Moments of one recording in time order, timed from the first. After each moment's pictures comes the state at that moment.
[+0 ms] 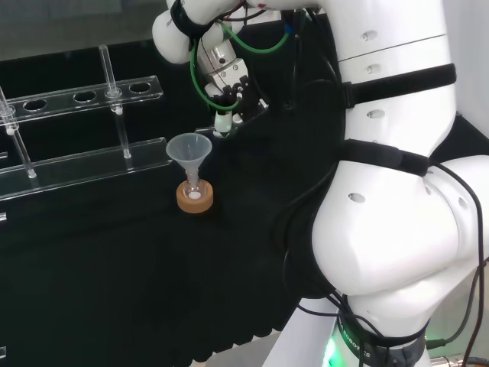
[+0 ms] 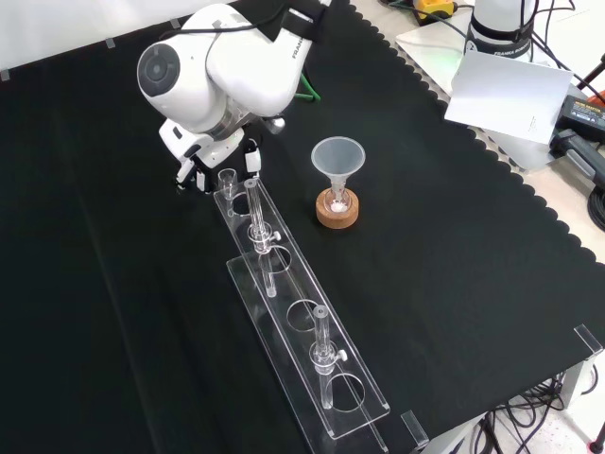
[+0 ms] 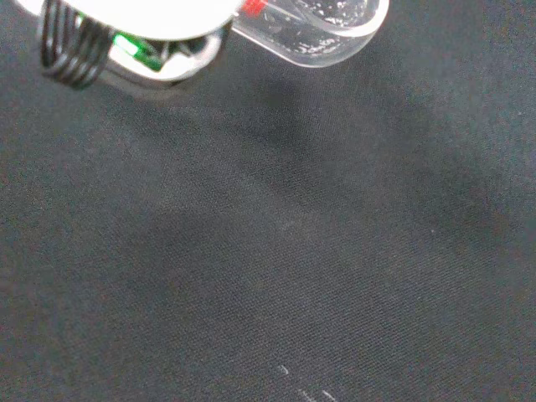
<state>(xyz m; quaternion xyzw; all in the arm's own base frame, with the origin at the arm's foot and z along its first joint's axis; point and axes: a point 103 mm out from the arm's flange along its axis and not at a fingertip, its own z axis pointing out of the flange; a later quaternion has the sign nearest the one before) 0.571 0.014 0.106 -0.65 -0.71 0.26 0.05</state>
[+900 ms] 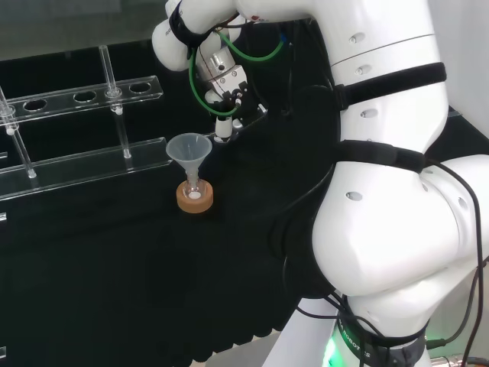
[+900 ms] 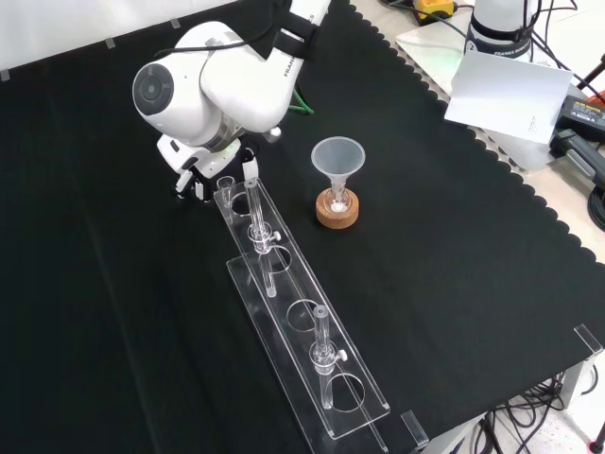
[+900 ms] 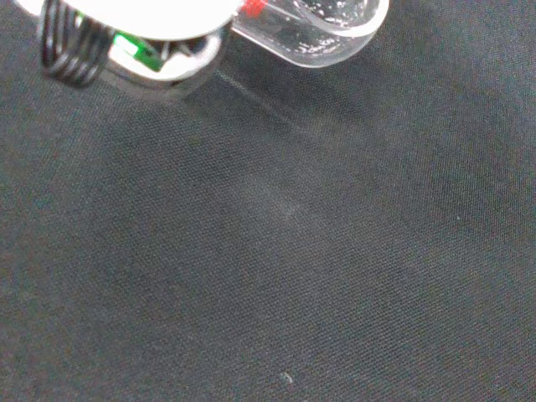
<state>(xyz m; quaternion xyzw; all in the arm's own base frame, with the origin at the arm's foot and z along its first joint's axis) 0.578 0.011 0.088 -0.65 -0.71 0.27 0.05</state>
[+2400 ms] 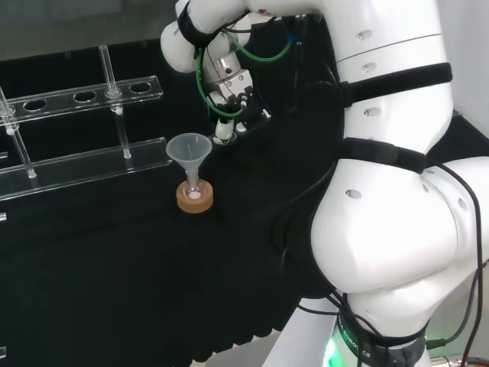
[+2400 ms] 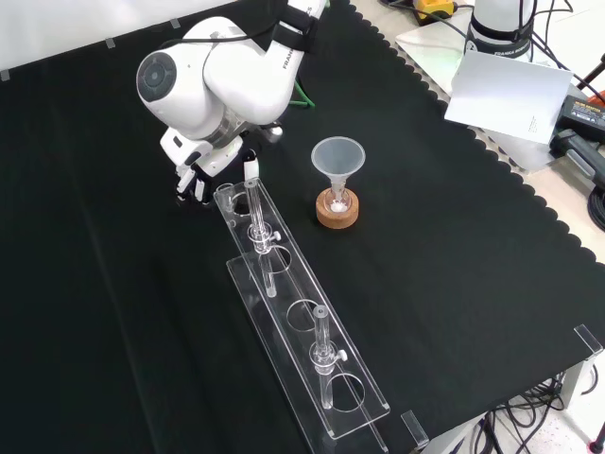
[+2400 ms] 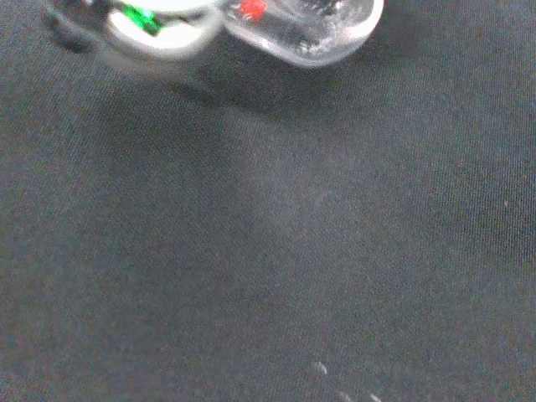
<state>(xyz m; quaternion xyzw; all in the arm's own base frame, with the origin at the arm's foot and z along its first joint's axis) 0.572 0.008 0.080 -0.64 -0.73 0.23 0.07</state>
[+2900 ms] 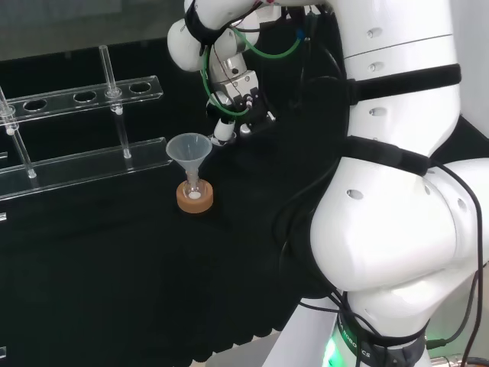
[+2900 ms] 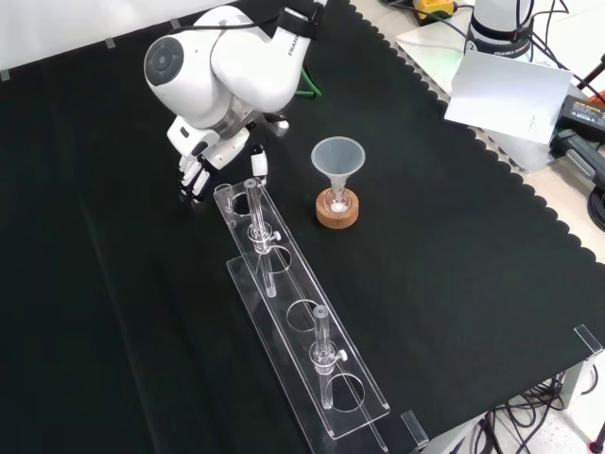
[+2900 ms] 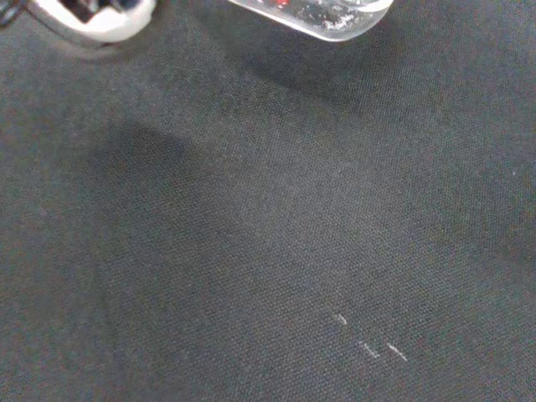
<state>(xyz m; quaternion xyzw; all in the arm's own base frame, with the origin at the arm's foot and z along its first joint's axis) 0.558 0.007 0.086 -0.64 -0.74 0.21 0.08</state>
